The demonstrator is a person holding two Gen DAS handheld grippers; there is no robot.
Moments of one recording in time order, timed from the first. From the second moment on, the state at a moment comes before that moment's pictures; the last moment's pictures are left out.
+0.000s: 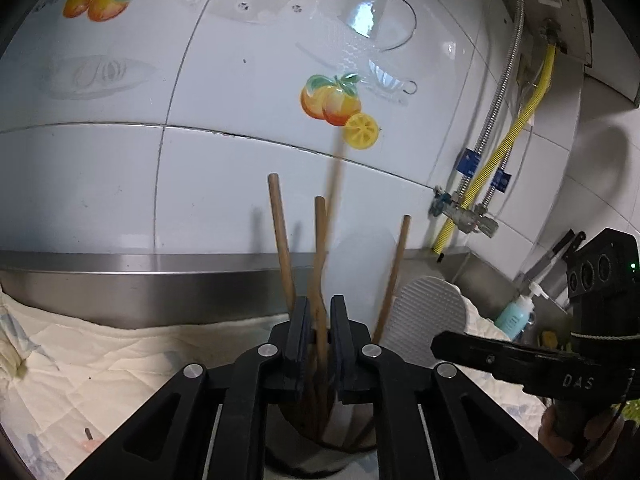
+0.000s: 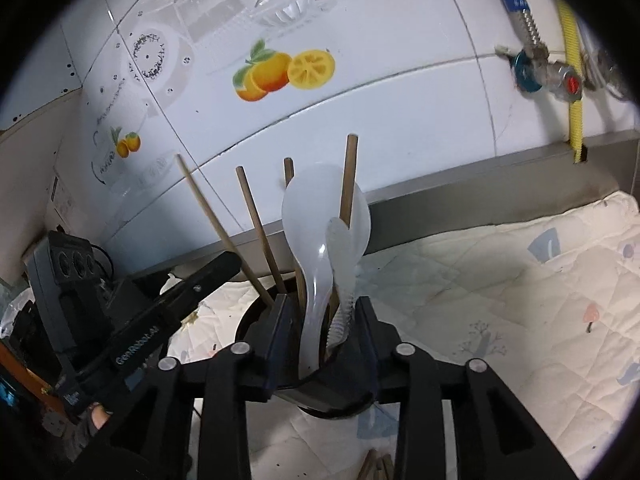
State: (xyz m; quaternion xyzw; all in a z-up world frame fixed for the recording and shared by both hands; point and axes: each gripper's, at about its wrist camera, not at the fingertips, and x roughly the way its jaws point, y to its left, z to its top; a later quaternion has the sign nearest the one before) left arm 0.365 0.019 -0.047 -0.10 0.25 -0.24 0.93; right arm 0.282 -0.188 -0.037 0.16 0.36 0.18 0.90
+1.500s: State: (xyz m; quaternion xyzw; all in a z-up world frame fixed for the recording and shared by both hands) left arm 0.193 0.004 -0.098 -0.04 0.42 -0.18 0.89; right arm 0.142 -0.204 -0.119 0.06 0.51 0.21 0.83
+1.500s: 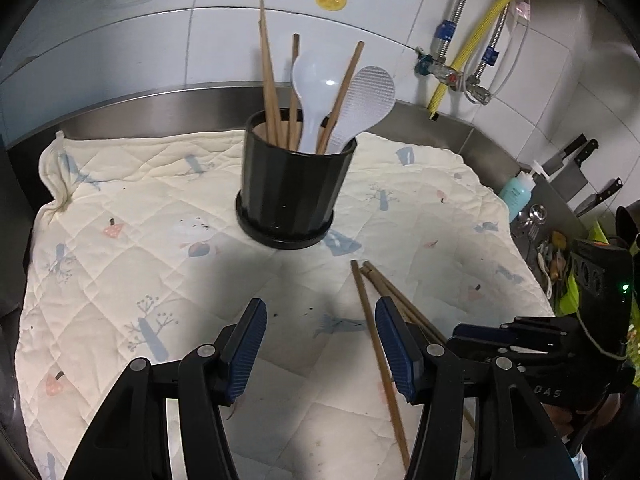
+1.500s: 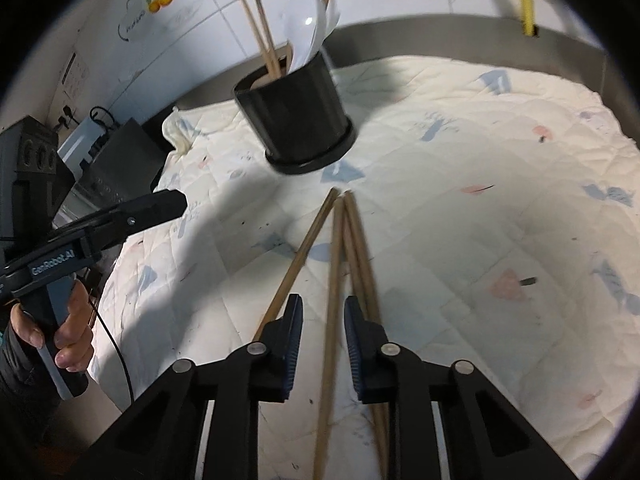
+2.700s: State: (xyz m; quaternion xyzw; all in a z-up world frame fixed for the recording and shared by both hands) left arm 0.207 0.012 -0.124 -0.05 0.46 -0.17 0.87; right arm 0.199 -0.152 -0.150 -0.06 0.54 0.20 0.82
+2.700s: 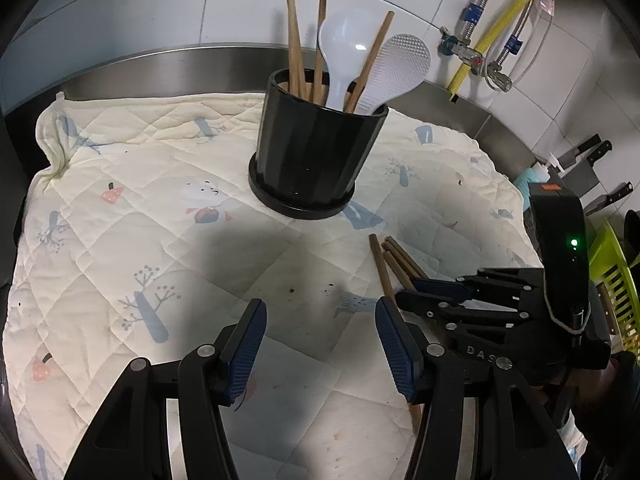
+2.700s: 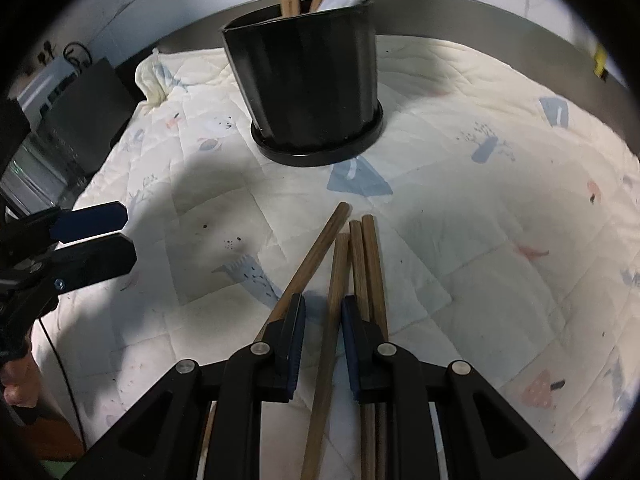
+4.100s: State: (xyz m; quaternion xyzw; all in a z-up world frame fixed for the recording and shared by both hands) left arm 0.268 -0.099 -0.180 0.03 0.53 -0.20 0.82; right arm 0.149 -0.227 -0.055 0.04 0.43 0.16 0.89
